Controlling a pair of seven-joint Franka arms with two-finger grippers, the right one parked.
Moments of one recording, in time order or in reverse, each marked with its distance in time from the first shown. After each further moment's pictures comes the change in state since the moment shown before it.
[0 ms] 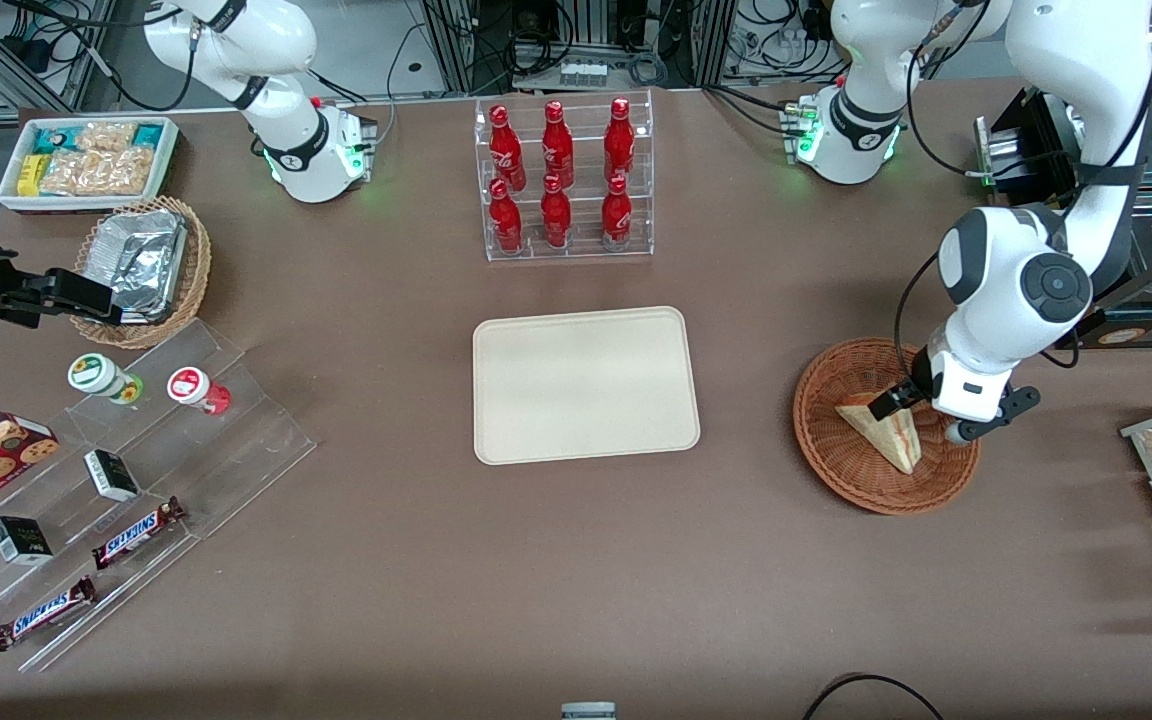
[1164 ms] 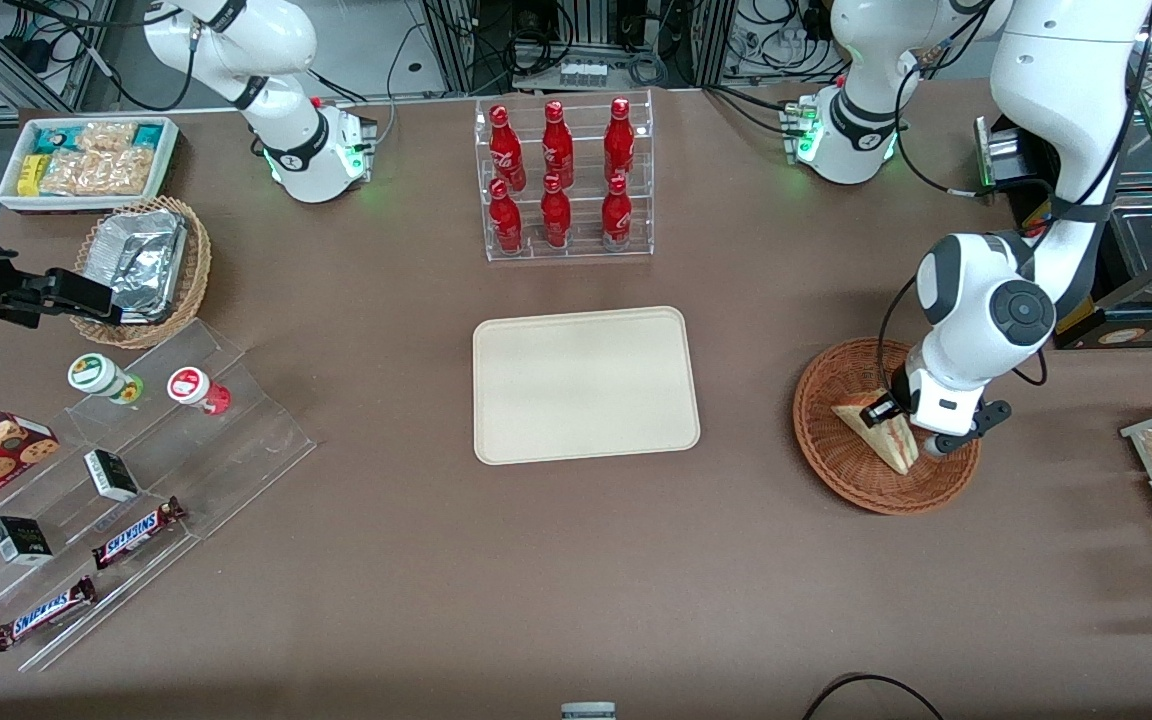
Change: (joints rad) arm 0.000 0.082 -0.017 0.000 0.000 0.072 -0.026
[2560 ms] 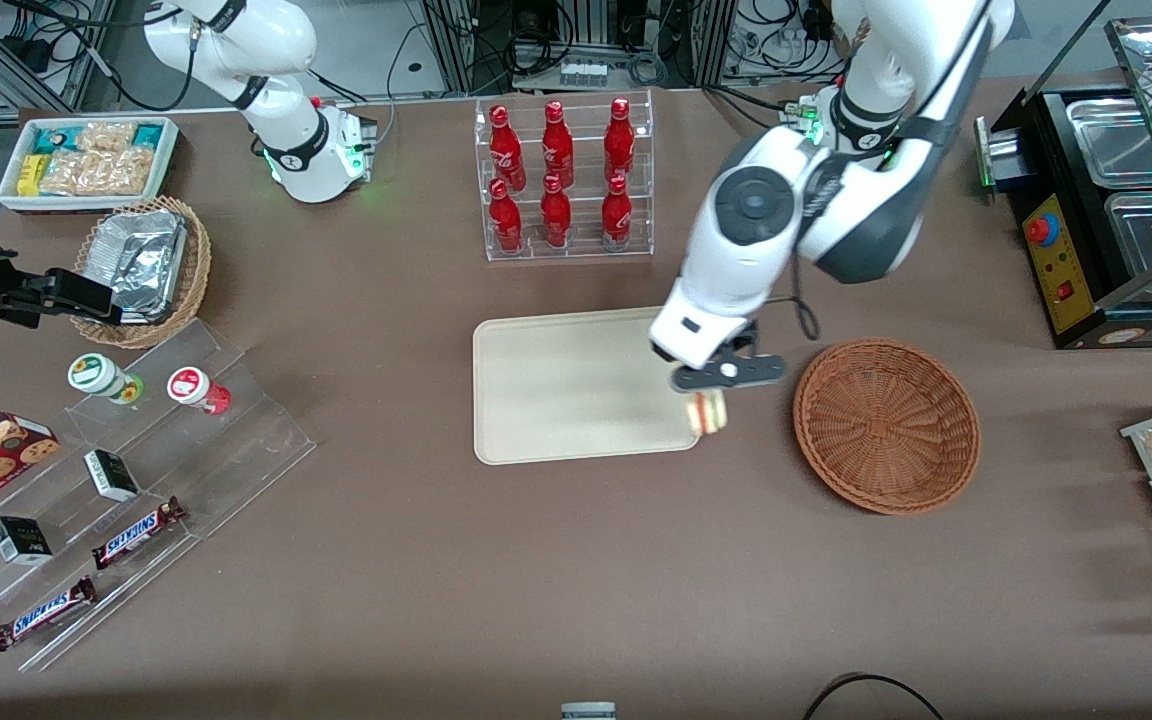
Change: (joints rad) arm -0.486 0.032 -0.072 0.526 0.051 -0.524 -0.181
